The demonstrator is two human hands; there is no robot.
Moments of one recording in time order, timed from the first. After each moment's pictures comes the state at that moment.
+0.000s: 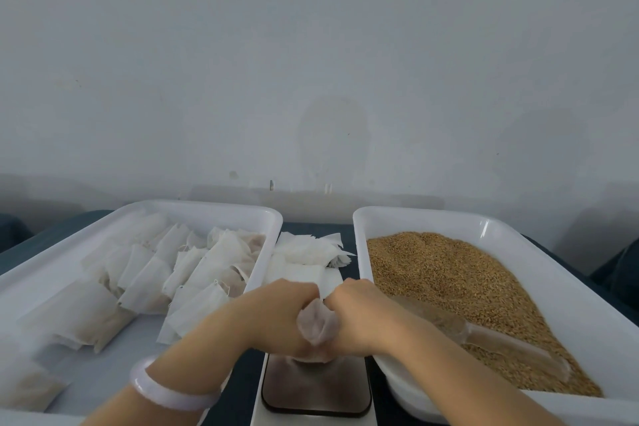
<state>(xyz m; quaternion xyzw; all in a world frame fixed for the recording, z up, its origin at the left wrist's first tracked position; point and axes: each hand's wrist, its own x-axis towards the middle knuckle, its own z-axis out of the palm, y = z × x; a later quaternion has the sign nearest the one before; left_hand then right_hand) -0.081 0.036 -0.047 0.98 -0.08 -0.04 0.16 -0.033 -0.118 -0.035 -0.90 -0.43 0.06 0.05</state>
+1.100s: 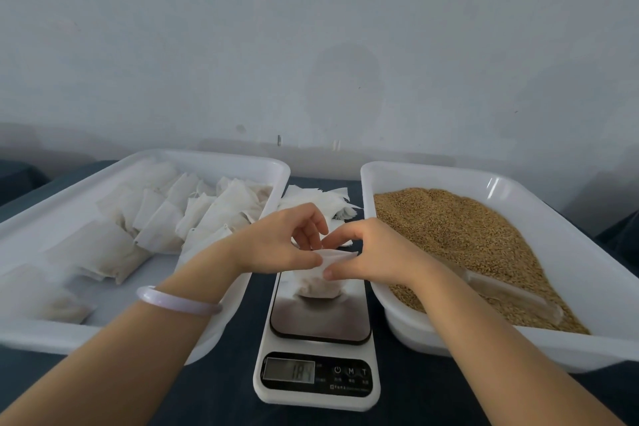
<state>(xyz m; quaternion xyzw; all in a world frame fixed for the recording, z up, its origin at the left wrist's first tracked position) -0.090 0.044 -0.038 0.91 -0.10 0.03 0.40 -0.020 -0.134 -0.044 -0.87 -0.36 0.14 0.32</state>
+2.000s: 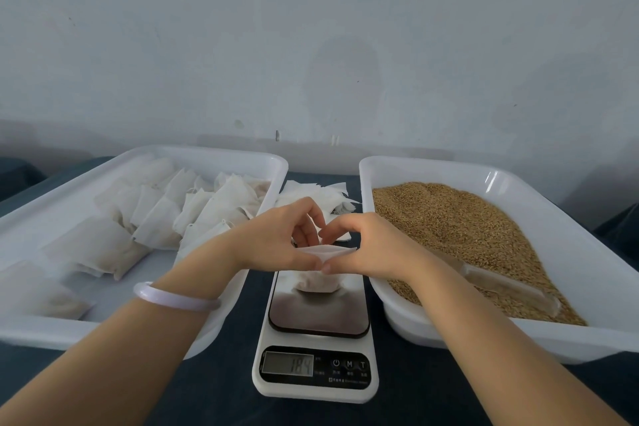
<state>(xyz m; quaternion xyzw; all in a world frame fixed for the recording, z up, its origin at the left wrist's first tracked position) -0.092 0.042 -0.038 0.92 -0.10 0.02 0.37 -0.023 -0.135 -0.044 -0.86 -0.37 0.13 0.34</state>
